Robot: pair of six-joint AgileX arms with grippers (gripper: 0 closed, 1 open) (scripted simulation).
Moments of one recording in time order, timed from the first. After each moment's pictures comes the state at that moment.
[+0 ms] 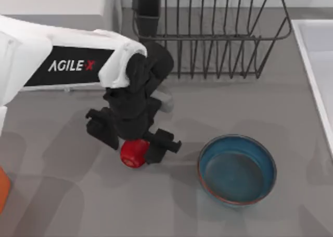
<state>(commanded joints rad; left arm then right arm) -0.60 2.11 1.38 -0.85 0.04 -0.11 0.00 0.00 0.00 0.00 0.00 0.00</state>
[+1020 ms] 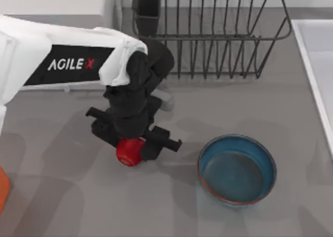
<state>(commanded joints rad) -0.60 2.09 1.40 -0.87 0.02 -0.10 0.00 0.00 0.00 0.00 0.00 0.00</state>
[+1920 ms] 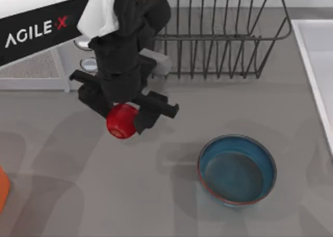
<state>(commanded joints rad) -0.58 1.98 1.62 -1.22 0.01 -0.10 0.00 0.00 0.00 0.00 0.00 0.00</state>
